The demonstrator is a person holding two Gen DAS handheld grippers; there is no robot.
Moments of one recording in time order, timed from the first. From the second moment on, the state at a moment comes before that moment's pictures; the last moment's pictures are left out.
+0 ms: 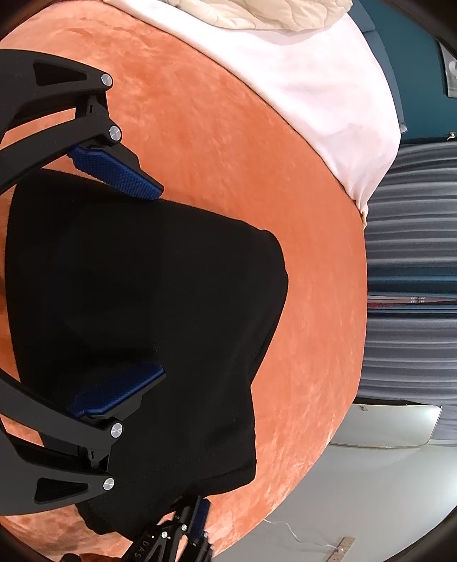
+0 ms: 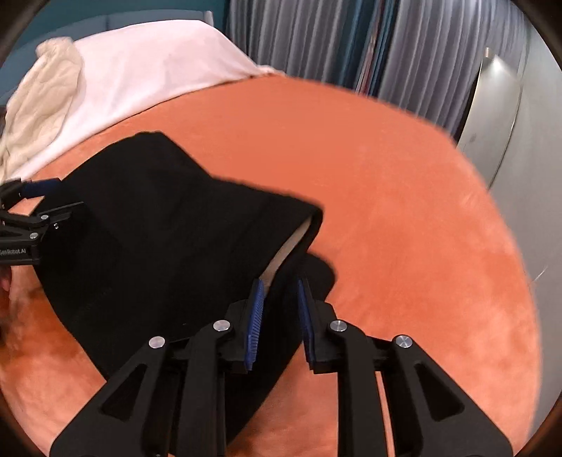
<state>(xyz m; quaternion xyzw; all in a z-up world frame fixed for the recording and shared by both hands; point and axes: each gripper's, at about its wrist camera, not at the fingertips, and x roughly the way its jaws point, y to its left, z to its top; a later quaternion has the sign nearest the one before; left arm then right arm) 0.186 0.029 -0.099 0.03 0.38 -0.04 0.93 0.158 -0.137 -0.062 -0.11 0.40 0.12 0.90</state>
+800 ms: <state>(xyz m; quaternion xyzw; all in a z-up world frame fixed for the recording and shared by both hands) 0.192 0.035 -0.087 0.00 0.38 -0.06 0.92 0.177 -0.181 -0.044 -0.09 0.35 0.07 0.93</state>
